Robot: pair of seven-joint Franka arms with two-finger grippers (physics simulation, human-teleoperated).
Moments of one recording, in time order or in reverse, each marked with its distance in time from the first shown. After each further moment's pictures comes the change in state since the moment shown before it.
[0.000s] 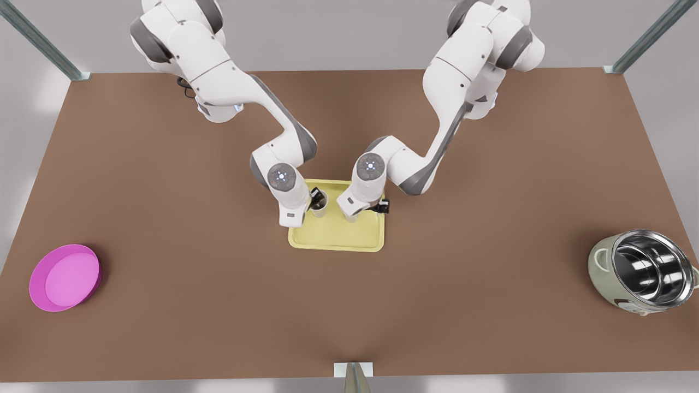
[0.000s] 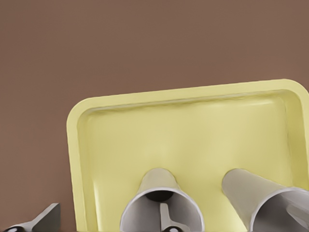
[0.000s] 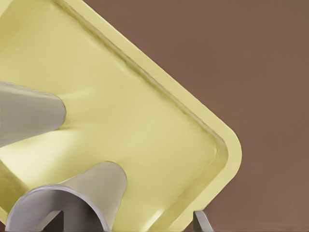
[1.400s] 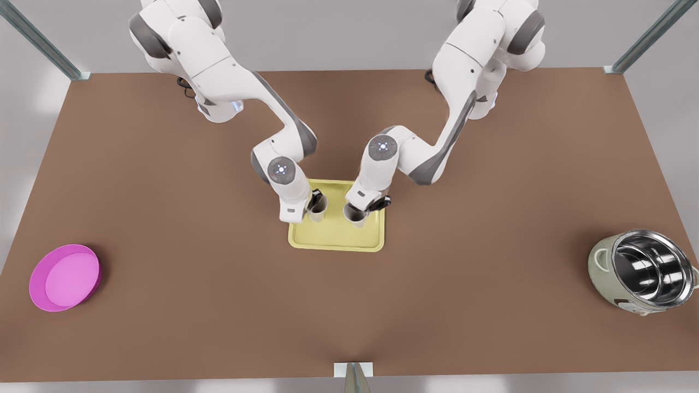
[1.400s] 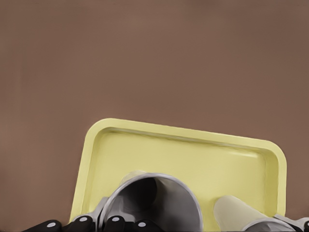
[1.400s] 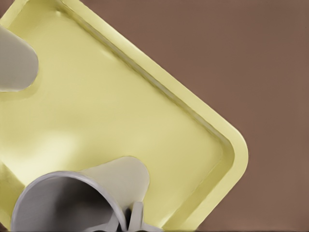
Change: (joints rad) left arm 0.064 -0.154 0.006 -0.137 0.053 0.142 -0.249; right arm 0.007 -0.047 -0.006 -0.037 0.006 0.044 0.023
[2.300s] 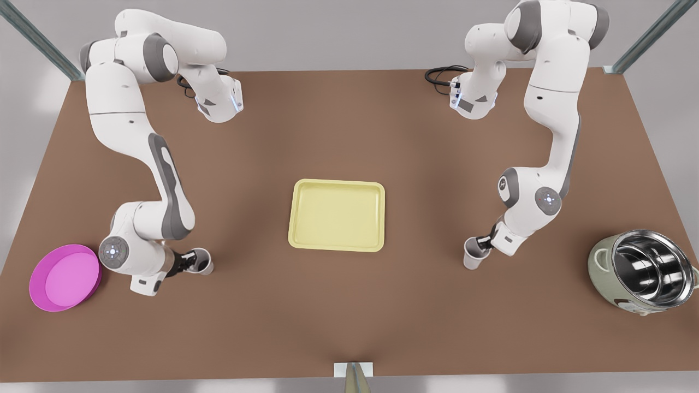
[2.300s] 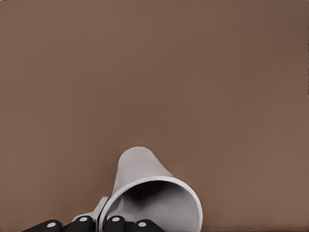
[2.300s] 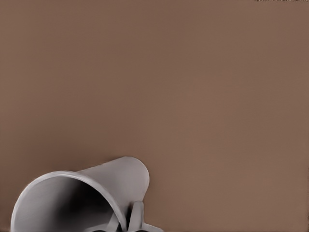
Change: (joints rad) left arm 0.570 -0.026 0.001 -0.295 -0.260 0.235 0.776; right arm -0.582 0.221 -0.017 0.347 -0.067 -0.232 -0.467
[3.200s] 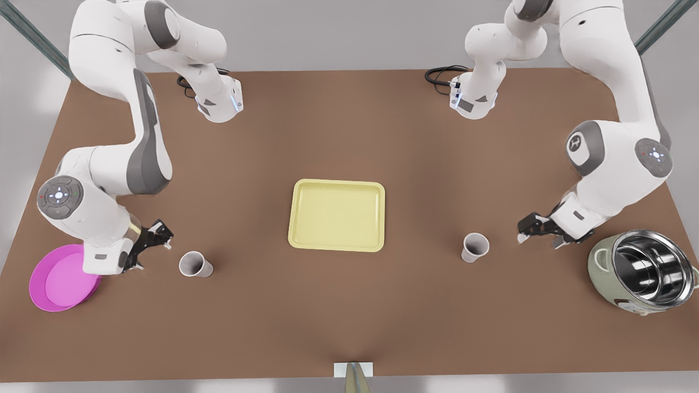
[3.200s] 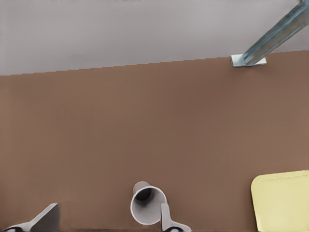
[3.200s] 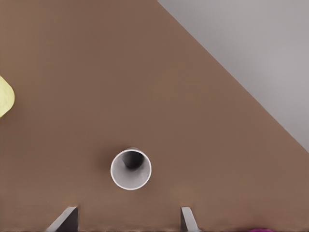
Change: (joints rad) left arm 0.012 -0.213 0.054 0.494 0.035 -0.622 0.197; right arm 0.062 -0.296 0.004 0.120 -0.112 -0.331 -0.112
